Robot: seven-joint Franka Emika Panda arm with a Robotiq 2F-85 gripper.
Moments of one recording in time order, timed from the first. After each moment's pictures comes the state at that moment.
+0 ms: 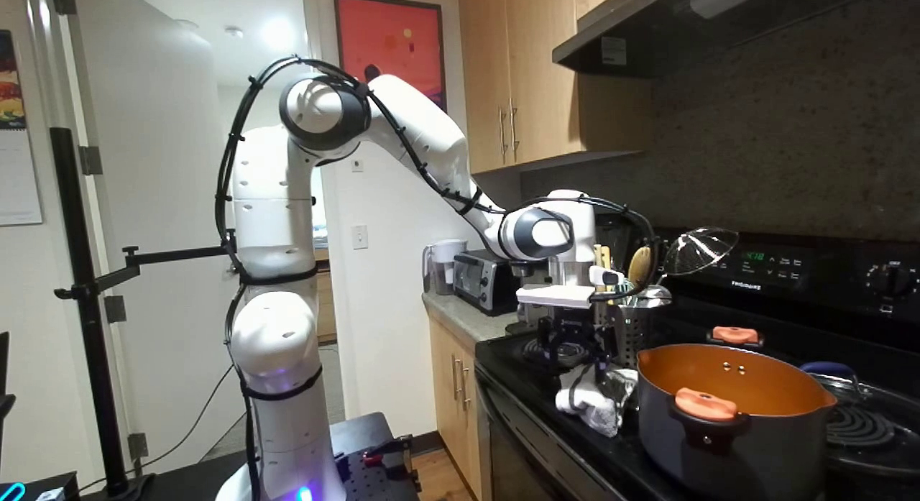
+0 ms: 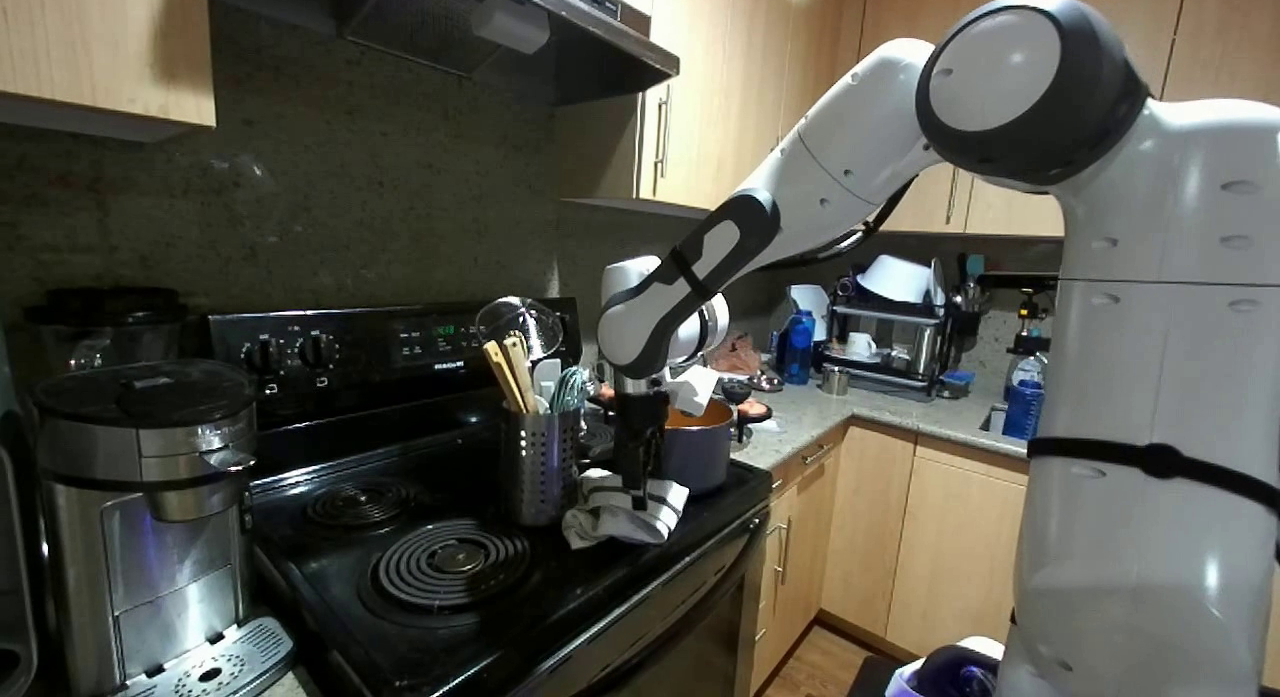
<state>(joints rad) -0.11 0.06 -0.12 -2.28 -0.18 2.27 -0.50</state>
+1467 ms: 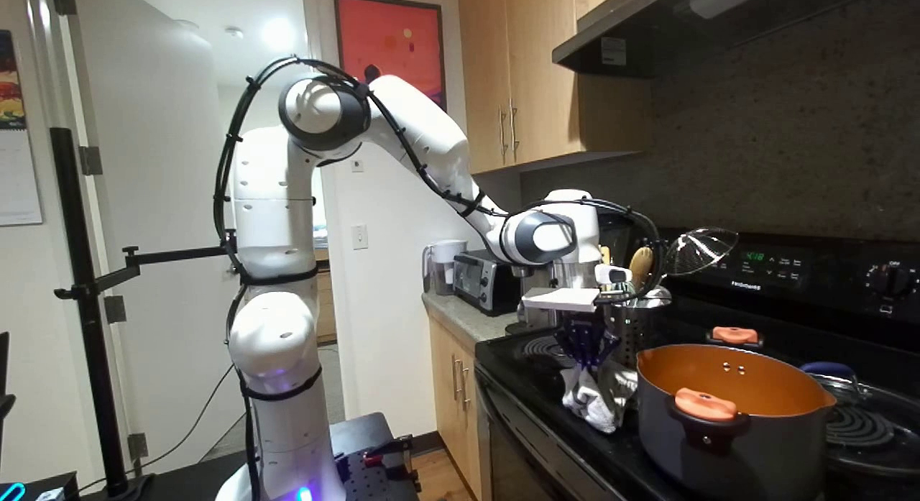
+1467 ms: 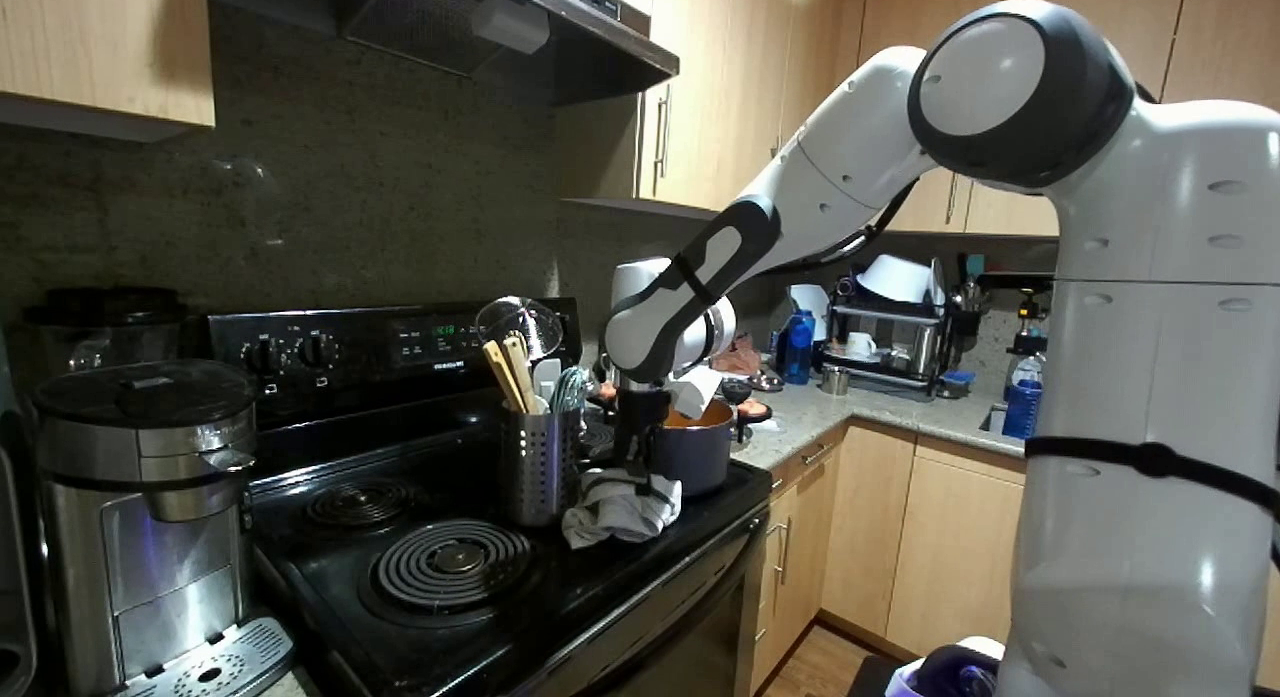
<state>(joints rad) -0.14 0.06 -0.12 -2.29 -0.17 2.39 -0.46</state>
